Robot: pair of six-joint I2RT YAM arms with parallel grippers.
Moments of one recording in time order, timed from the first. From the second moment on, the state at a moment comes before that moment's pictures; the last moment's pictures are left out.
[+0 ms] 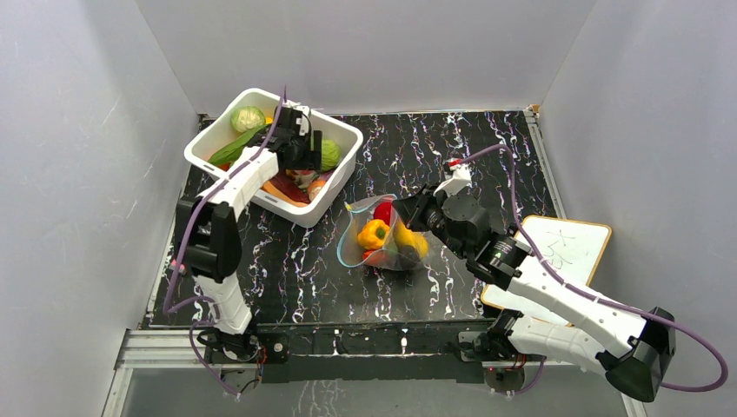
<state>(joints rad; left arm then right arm) -0.29 1.87 1.52 -0.55 -0.07 -0.17 0.84 0.93 0.80 -0.09 0.29 0.68</state>
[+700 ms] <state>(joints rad) -0.29 1.41 1.31 -0.57 0.28 -0.24 0.84 0.99 0.88 -0.14 0.32 0.68</state>
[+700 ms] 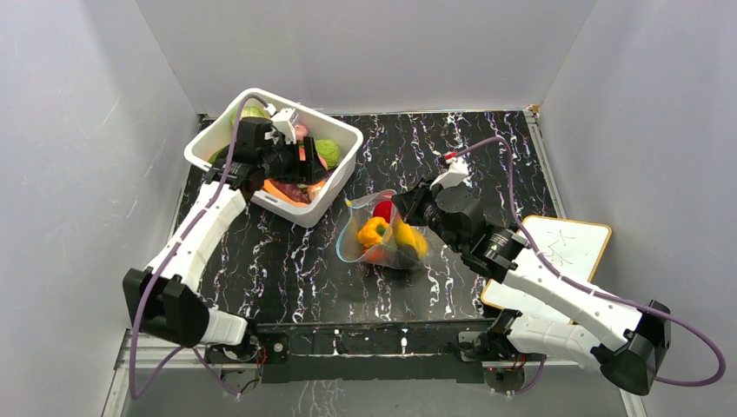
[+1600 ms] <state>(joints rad) -0.31 1.08 0.97 -0.29 0.93 -0.63 0.84 1.03 0.90 -0.15 0.30 0.79</state>
